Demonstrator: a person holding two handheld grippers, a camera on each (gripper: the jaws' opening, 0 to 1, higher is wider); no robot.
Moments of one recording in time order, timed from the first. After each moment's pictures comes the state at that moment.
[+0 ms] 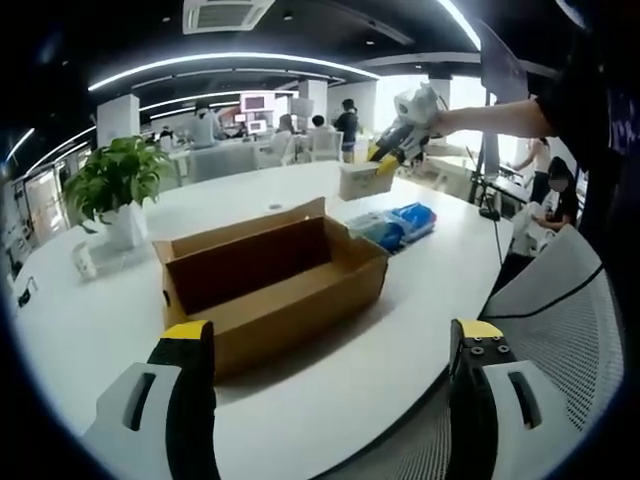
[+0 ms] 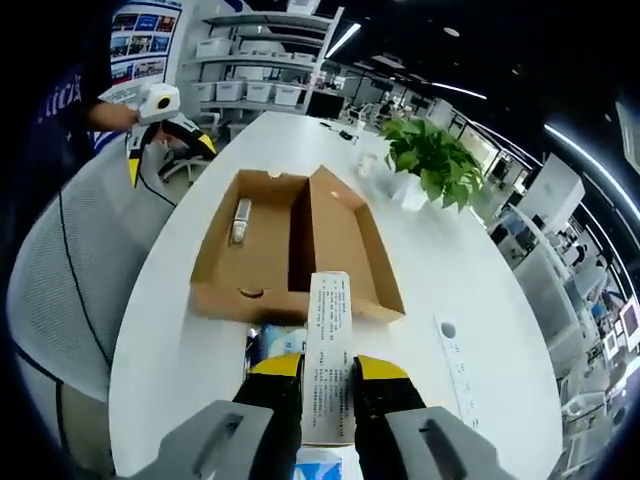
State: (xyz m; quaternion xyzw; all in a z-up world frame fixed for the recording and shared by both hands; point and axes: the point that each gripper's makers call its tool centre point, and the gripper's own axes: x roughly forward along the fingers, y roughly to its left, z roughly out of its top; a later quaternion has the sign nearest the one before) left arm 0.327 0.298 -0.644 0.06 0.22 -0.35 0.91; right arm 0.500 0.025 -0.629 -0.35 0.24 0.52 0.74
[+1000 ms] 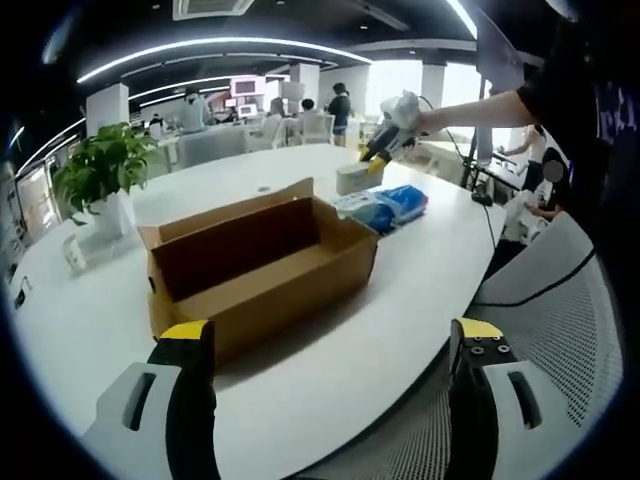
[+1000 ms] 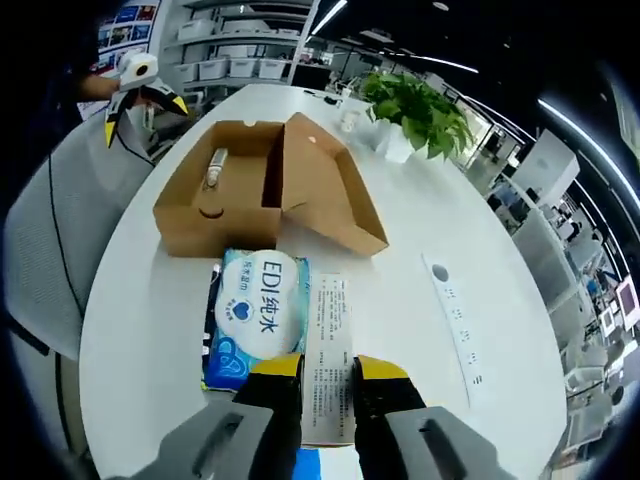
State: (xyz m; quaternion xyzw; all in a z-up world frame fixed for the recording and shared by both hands) left arm 0.319 0.292 -0.660 0.07 0.26 -0.37 0.89; right arm 0.534 -0.037 -0.687 -0.36 0.29 0.48 0.74
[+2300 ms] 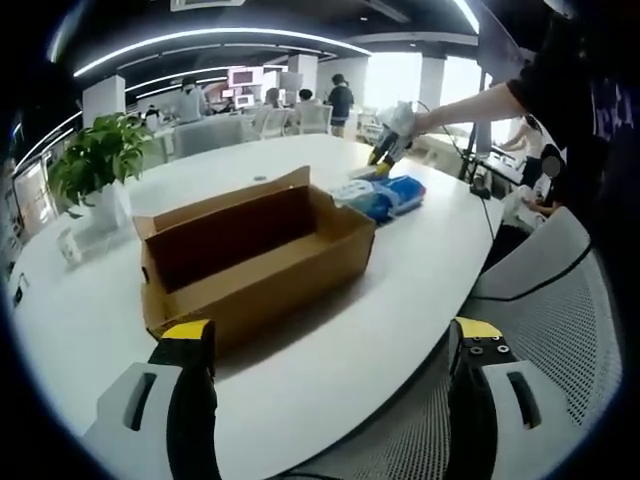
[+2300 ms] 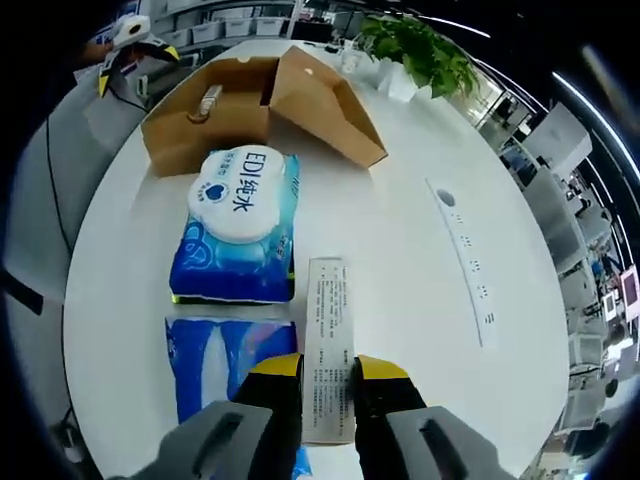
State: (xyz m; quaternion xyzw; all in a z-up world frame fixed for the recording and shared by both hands) left arm 0.316 0.291 -0.668 0.07 0.28 -0.37 0.88; right arm 0.538 -0.107 -0.735 -0.41 0.37 0.45 0.70
